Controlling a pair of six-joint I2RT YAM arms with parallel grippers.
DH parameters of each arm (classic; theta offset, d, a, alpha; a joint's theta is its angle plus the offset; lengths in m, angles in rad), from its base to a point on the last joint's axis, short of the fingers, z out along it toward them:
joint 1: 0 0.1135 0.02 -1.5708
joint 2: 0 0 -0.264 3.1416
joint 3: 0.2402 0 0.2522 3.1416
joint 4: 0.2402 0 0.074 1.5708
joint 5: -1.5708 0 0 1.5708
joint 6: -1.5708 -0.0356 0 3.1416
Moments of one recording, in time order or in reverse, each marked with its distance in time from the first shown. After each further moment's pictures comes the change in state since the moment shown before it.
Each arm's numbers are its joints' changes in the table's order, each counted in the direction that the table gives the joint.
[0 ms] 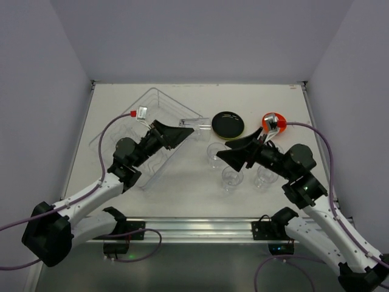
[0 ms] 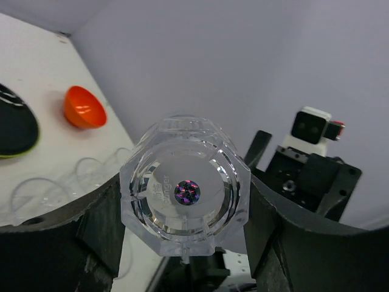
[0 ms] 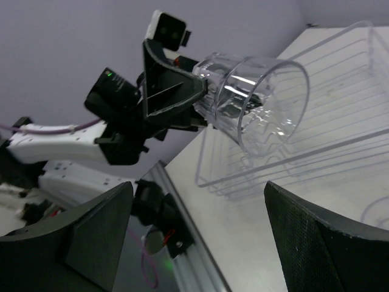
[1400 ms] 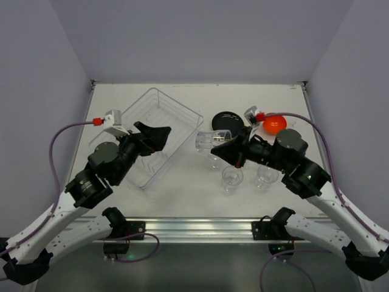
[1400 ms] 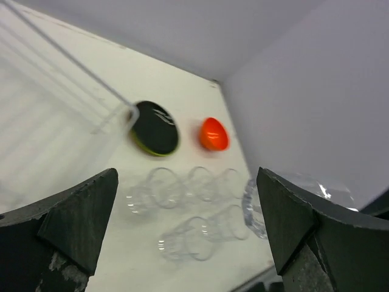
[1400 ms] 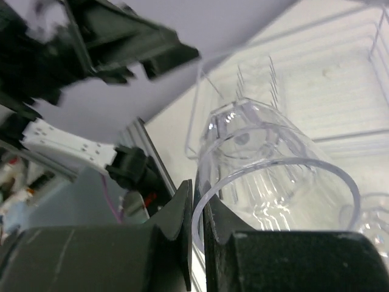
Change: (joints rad) left arm -0.243 -0.330 0.295 0.878 0.624 -0.259; right arm 0.154 0.163 0.267 0.248 -0.003 0.206
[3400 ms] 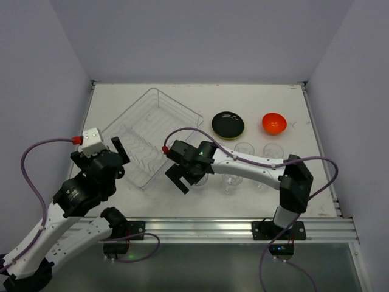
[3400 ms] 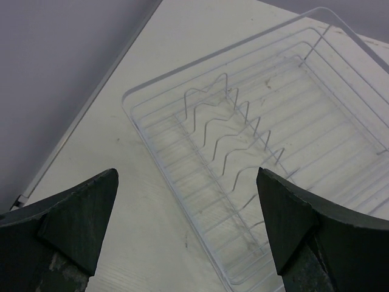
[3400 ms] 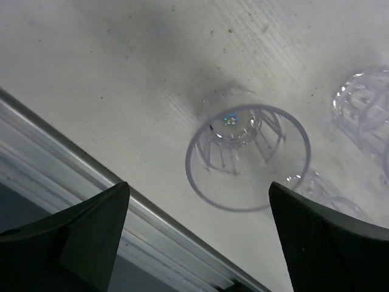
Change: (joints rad) left arm 0.056 -0.145 0.037 0.738 0.688 -0.184; right arm 0.415 1.006 0.513 0.708 -0.537 0.157
